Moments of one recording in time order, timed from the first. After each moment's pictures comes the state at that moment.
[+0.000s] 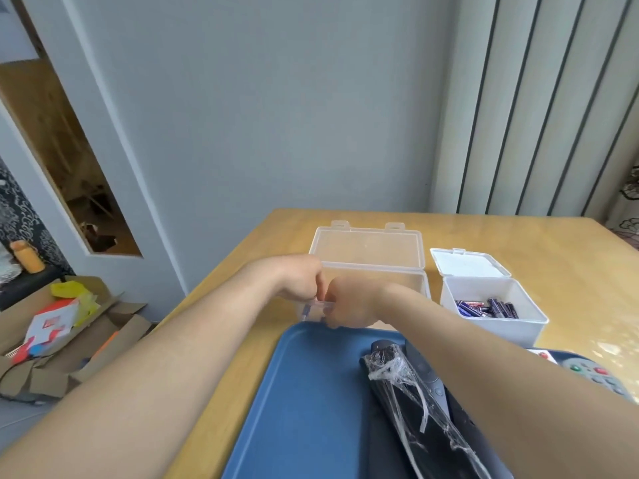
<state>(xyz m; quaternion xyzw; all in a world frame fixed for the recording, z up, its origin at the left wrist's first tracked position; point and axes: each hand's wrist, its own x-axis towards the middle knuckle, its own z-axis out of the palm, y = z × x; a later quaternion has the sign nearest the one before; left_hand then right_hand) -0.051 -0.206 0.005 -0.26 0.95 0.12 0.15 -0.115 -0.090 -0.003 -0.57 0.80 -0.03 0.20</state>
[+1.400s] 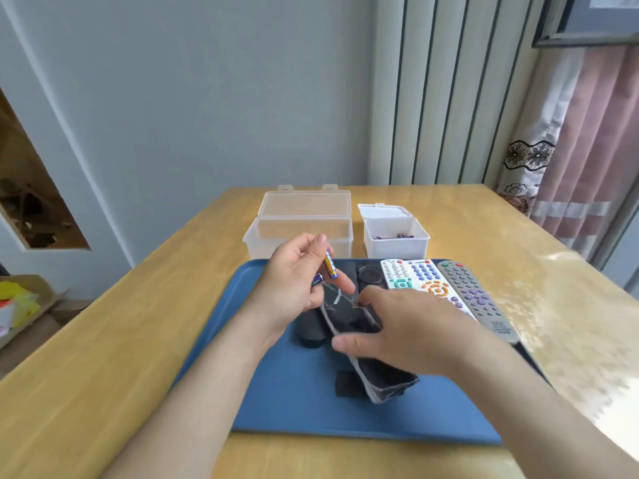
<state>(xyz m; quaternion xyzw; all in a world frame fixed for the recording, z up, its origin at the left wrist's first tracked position) 0.036 -0.019 -0.023 -0.13 0.71 0.65 -0.24 -0.037 0.128 -0.017 -0.44 0.89 -0.06 0.10</state>
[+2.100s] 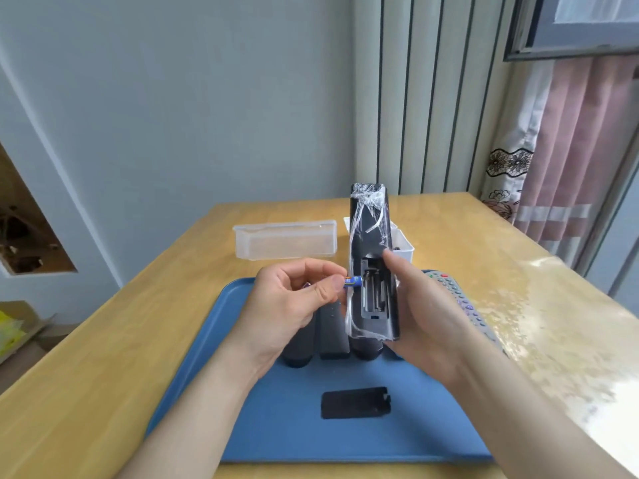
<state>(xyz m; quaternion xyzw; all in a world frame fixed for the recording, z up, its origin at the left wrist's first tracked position) 0.036 -0.009 -0.024 -0.06 0.71 0.66 -0.25 -0.055 0.132 -0.015 -0.16 0.45 -0.77 0.43</state>
